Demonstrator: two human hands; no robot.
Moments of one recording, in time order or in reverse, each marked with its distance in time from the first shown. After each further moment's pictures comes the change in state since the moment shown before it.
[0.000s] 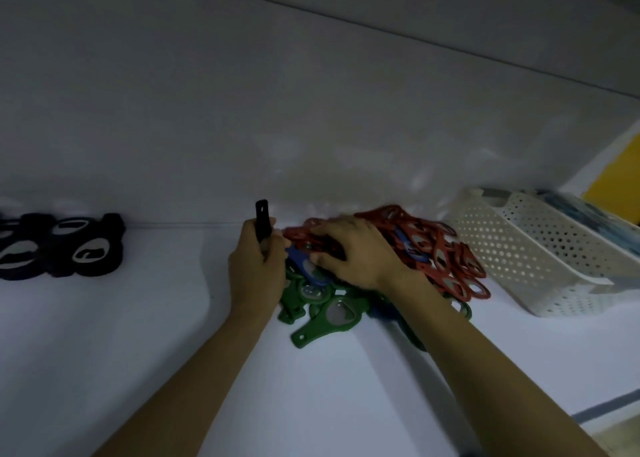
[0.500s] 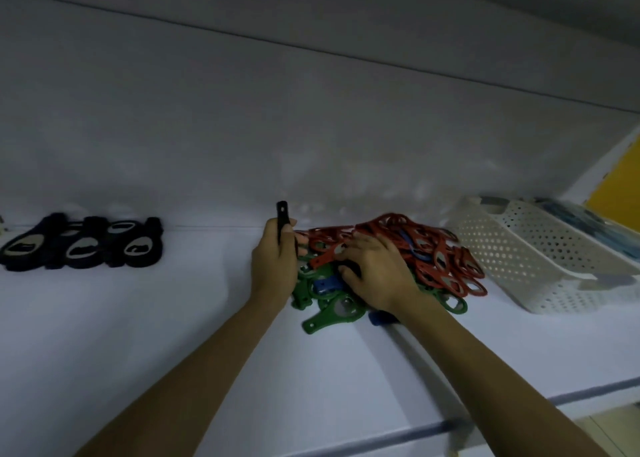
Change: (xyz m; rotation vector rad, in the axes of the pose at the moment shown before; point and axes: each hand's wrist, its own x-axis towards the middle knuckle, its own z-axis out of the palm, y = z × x) left_hand -0.012 0.022 -0.007 -0.048 -0.043 0.025; right_hand -0.045 -0.018 -0.009 -0.087 0.124 0.001
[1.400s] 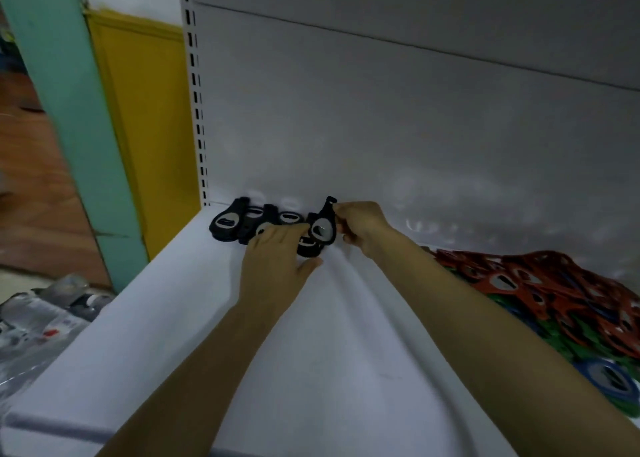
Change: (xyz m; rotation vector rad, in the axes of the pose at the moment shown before) left_hand 0.015 -0.016 -0.223 0.925 0.056 0.262; right_hand 0.164 -0.224 0.030 1.268 -0.249 0.638
